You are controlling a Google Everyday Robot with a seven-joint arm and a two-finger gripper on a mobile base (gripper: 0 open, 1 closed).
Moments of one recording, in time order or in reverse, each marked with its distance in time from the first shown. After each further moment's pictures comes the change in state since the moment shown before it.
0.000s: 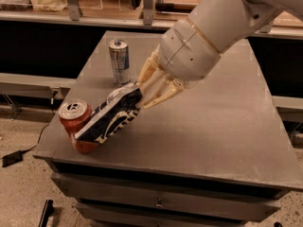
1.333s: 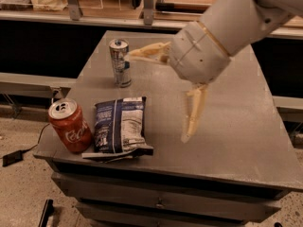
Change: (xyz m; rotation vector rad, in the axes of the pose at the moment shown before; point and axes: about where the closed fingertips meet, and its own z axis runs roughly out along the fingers) arm 0.011 0.011 -0.009 0.023 0.001 0.088
